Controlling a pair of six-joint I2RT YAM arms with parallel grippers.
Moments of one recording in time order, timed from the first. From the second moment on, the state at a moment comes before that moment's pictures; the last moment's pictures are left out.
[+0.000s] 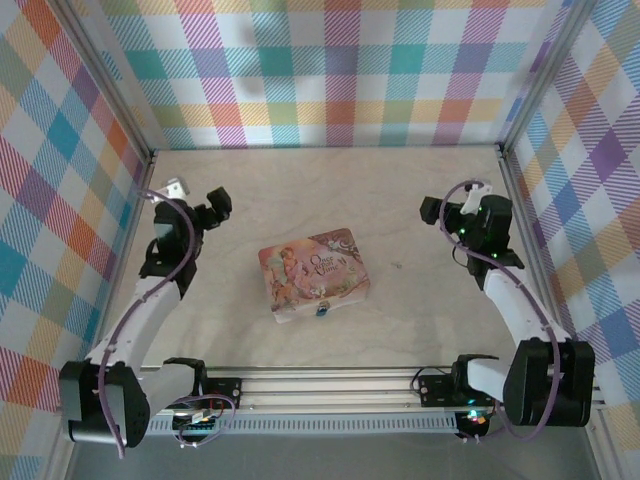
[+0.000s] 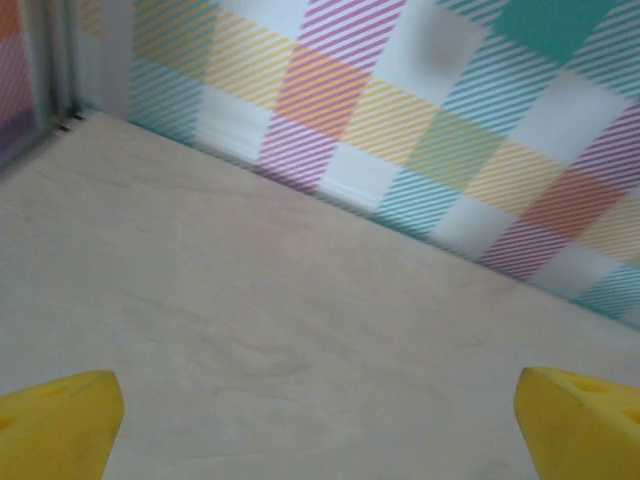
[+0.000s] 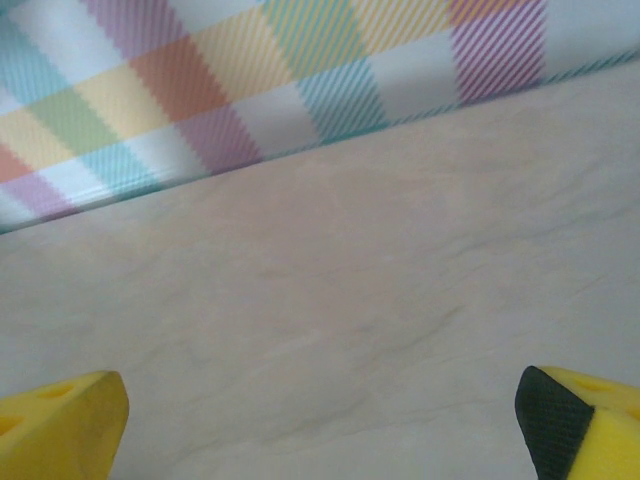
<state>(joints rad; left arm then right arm) -0.08 1.08 0.75 0.02 -0.10 -0.45 0.00 1.16 0.72 0.03 -0.28 0.31</state>
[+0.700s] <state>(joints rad) -0.31 1.12 0.65 -0.41 0.31 -0.84 0.42 1.42 0.78 -0.31 -0.58 0.49</state>
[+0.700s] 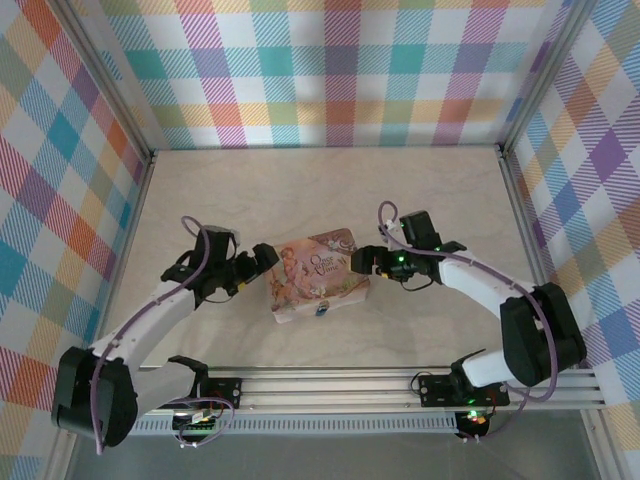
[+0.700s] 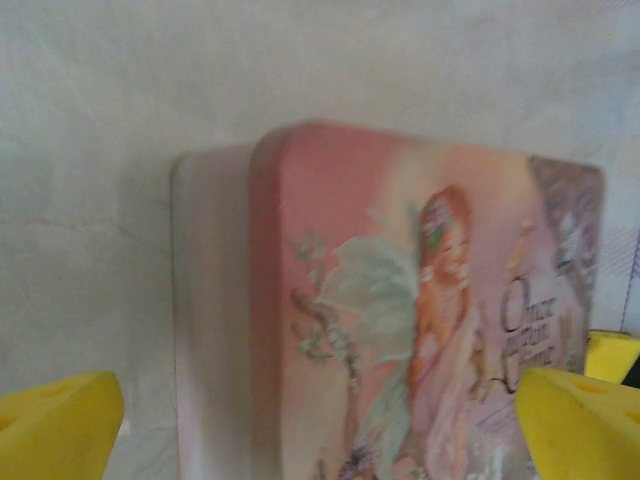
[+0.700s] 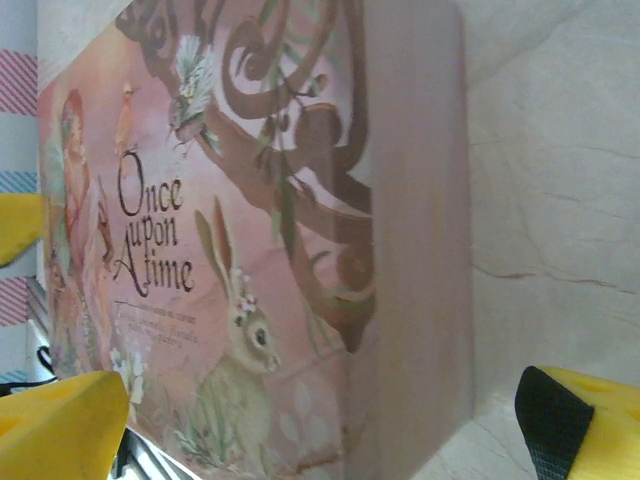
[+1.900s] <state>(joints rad) -0.33 1.83 1.21 -0.21 0.27 -0.76 0.43 1.70 1.06 -0.31 -0.53 0.56</state>
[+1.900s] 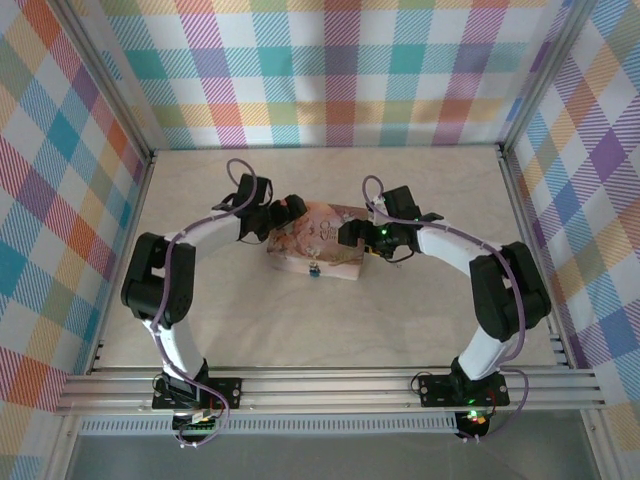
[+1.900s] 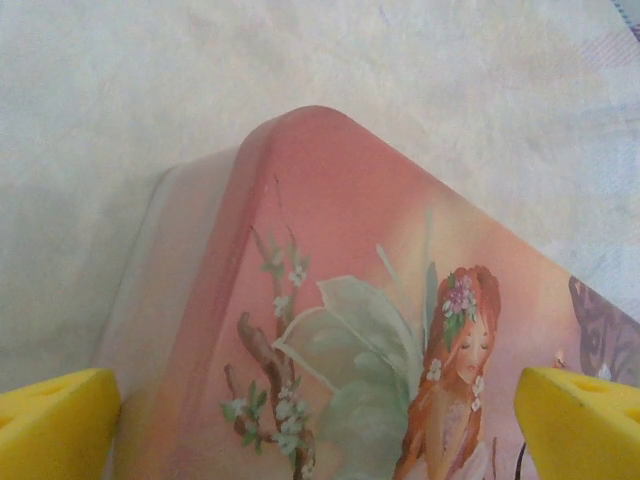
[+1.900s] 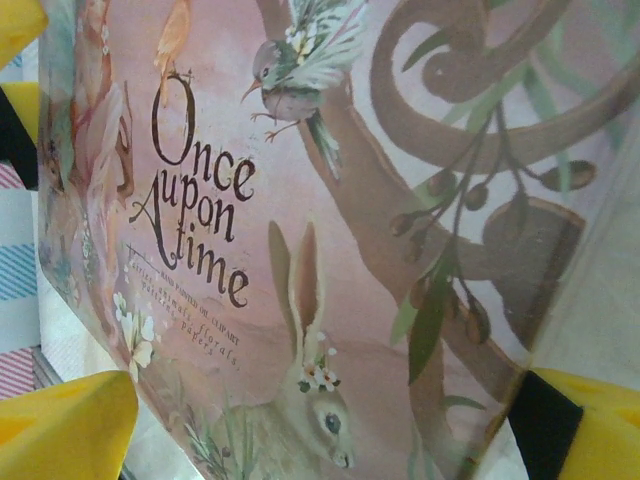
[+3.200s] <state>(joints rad) -0.36 1.33 0.99 -0.27 0.25 -0.65 0.26 1.59 0.96 -0.62 -0.20 0.35</state>
